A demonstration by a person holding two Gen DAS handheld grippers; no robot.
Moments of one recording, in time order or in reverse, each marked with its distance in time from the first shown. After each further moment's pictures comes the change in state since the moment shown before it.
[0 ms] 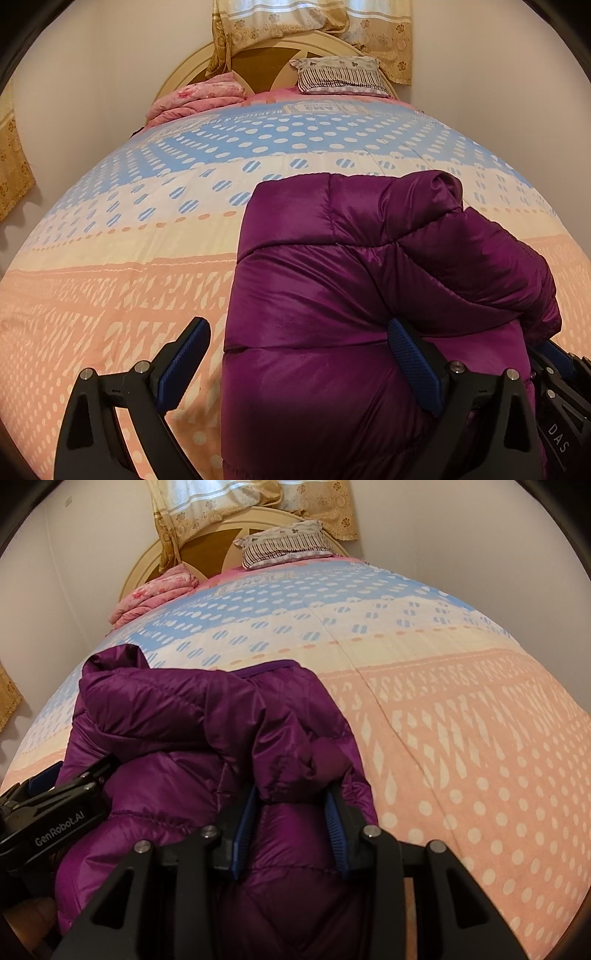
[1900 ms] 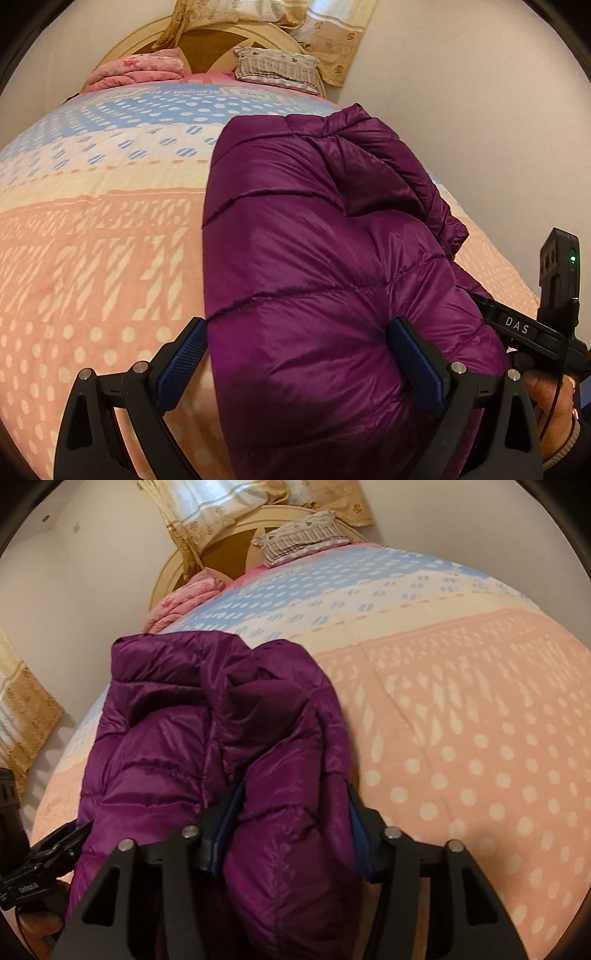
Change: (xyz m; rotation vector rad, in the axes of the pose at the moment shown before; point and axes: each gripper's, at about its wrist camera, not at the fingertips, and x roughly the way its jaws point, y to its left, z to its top) left arm -0.047 0.034 -0.055 -0.035 0.035 -0.434; right arm -0.004 -0.045 -0.012 0.067 0.033 0.239
